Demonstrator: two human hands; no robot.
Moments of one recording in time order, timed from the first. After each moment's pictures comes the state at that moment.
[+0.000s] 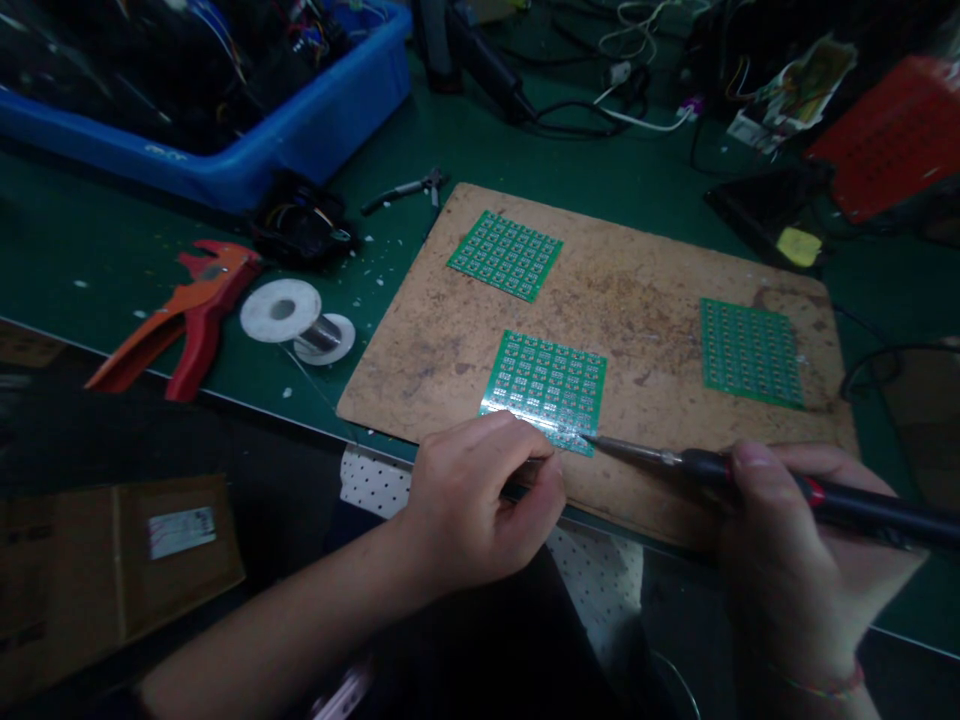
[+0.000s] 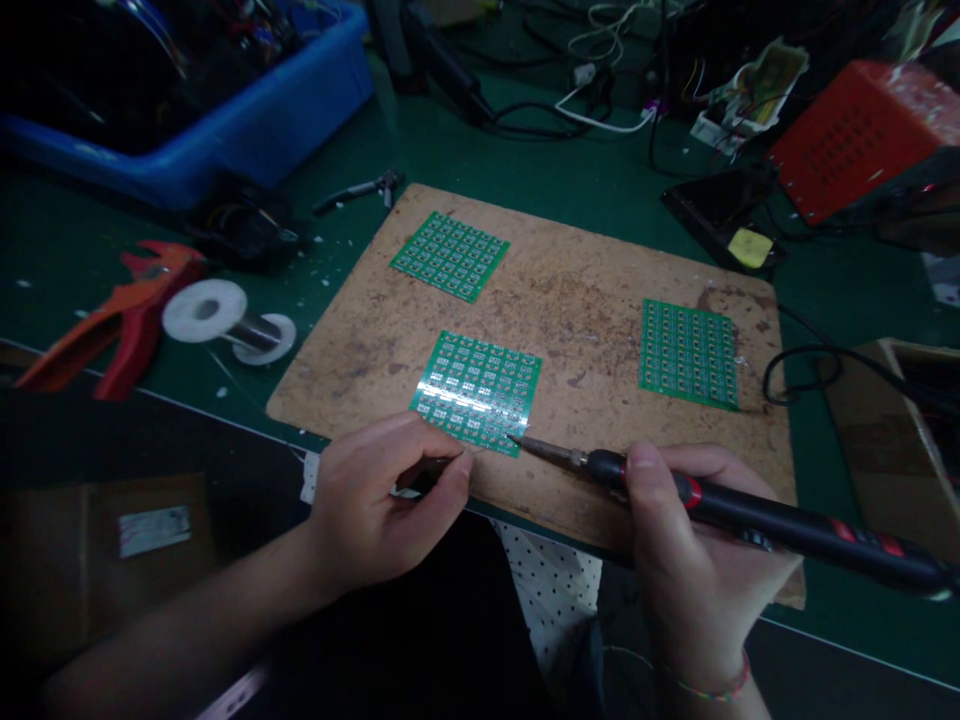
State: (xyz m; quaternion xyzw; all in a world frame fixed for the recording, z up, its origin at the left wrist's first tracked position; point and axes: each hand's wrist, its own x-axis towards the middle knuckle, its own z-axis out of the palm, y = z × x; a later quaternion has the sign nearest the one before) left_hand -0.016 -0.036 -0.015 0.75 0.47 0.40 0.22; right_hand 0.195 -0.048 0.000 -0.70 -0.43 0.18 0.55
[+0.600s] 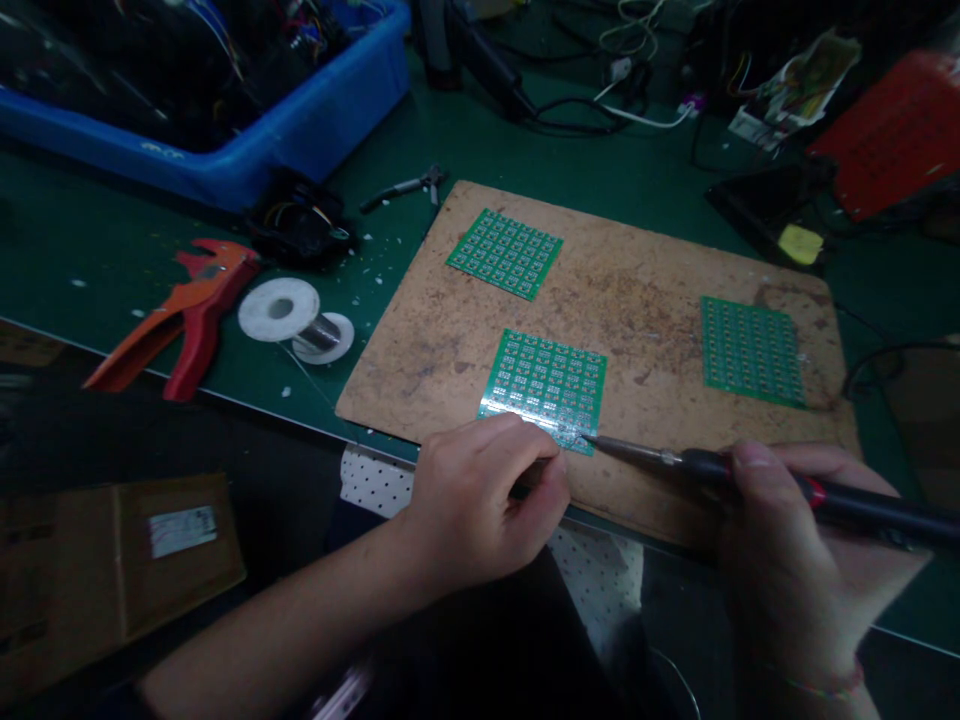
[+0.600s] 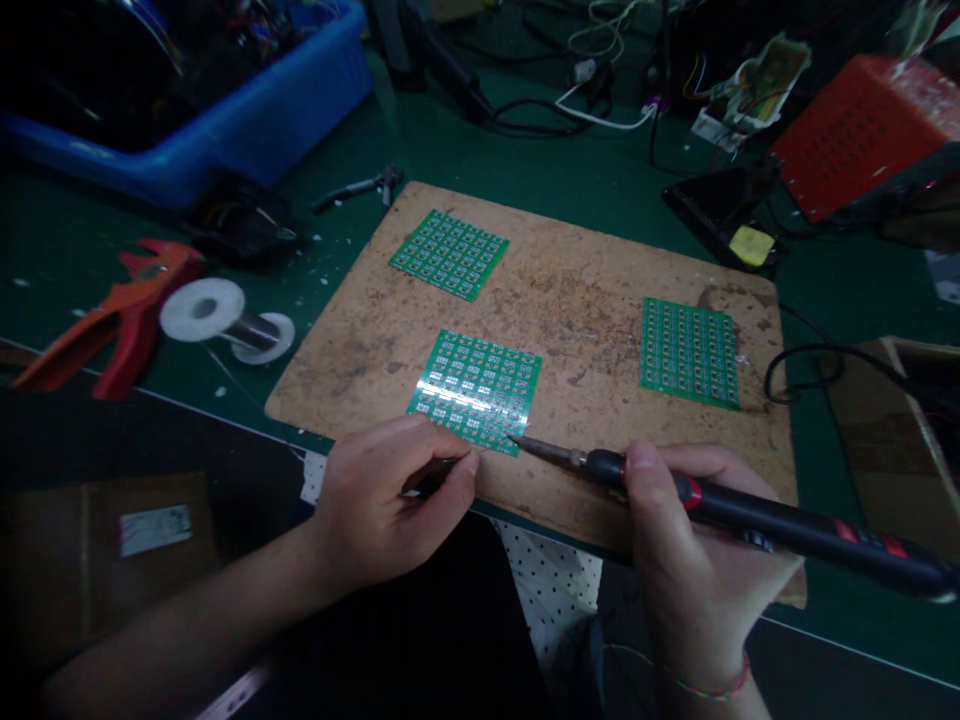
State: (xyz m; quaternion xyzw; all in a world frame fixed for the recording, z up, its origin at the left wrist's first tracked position) left_hand -0.014 -0.035 -0.017 0.77 0.47 0.37 0.22; right_hand 0.195 -0.048 -0.002 -0.70 -0.43 0.17 0.54
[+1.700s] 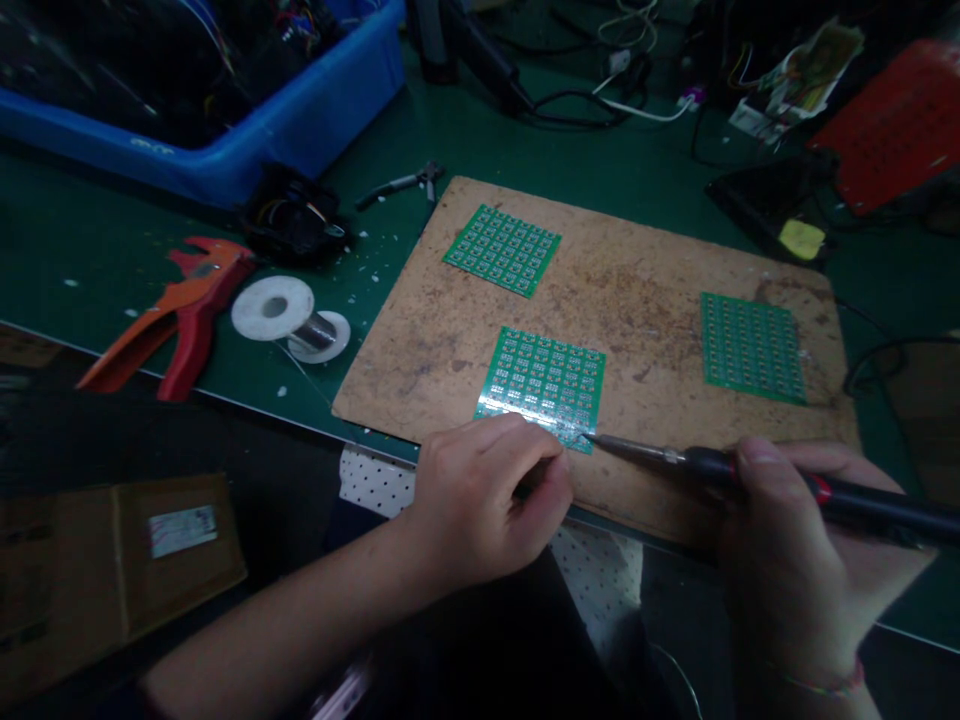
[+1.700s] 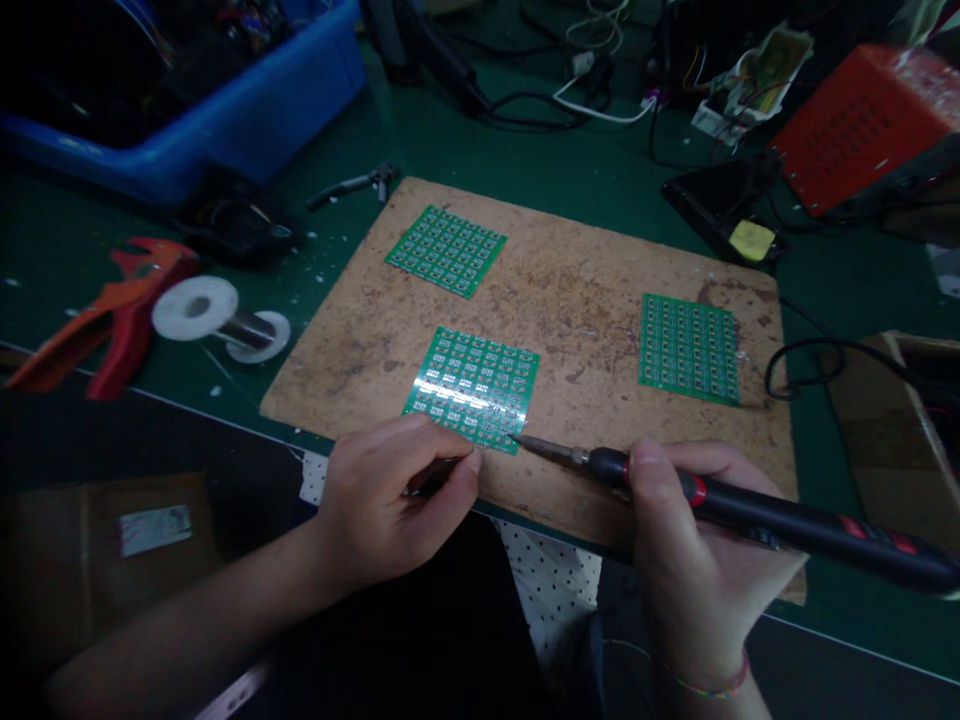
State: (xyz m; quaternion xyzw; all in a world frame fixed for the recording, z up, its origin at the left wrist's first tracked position) left_hand -0.011 -0.036 -0.018 0.77 0.47 0.39 0.21; right_hand 0.197 -0.046 -0.002 -0.70 -0.42 0.16 0.55
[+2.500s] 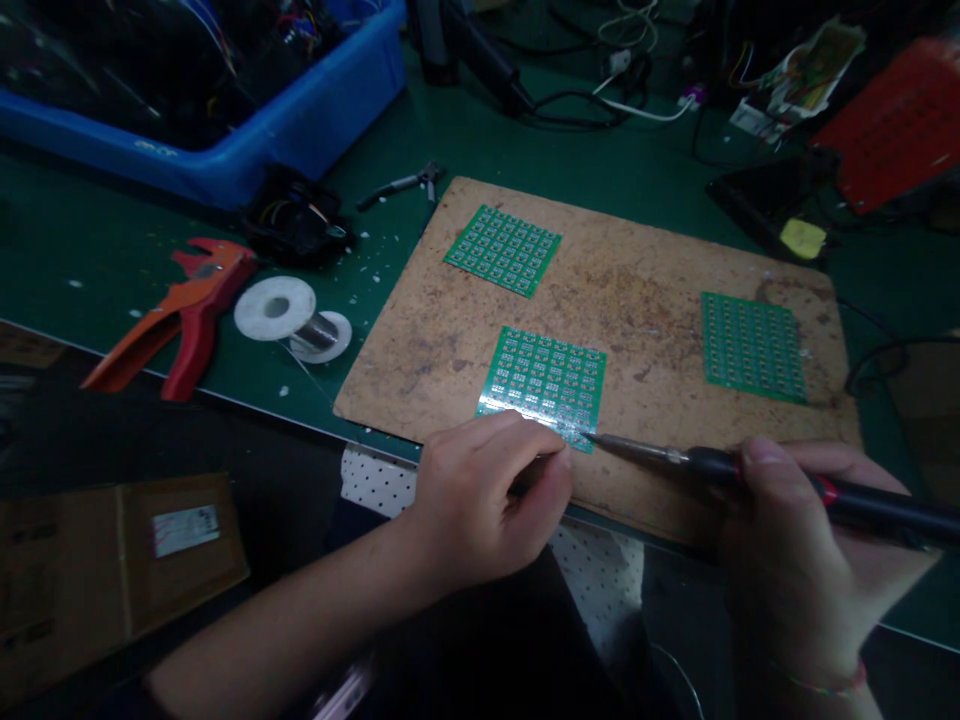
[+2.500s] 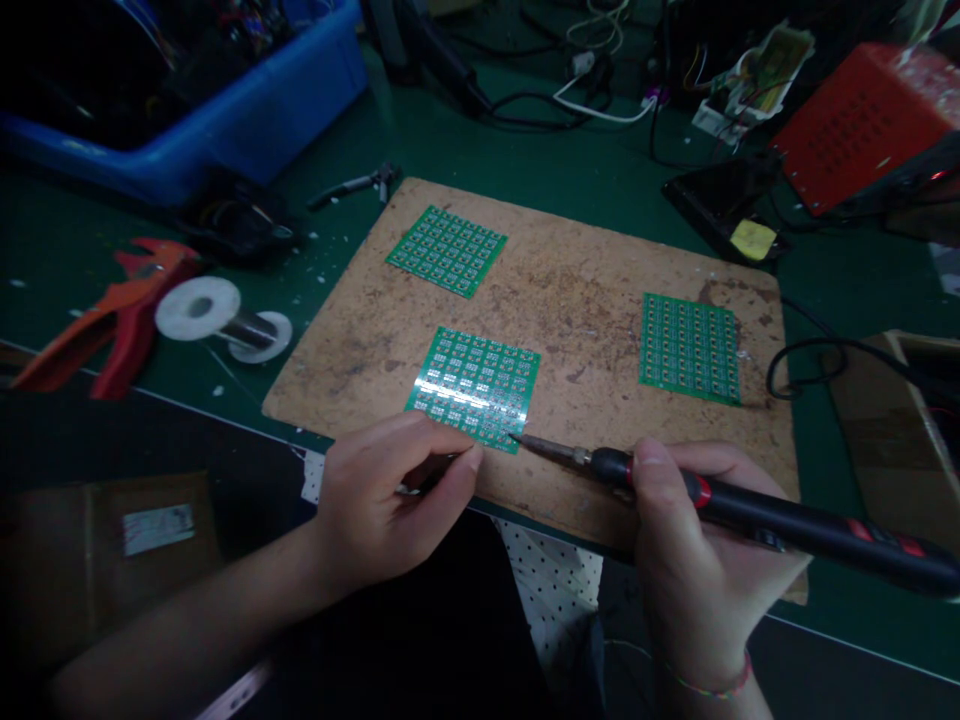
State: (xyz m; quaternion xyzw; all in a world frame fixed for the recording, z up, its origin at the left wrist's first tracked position) left_hand -0.011 -0.036 -0.016 0.76 0.47 0.39 0.23; right_hand 0.196 -0.045 -0.002 -0.70 -0.41 0.15 0.56
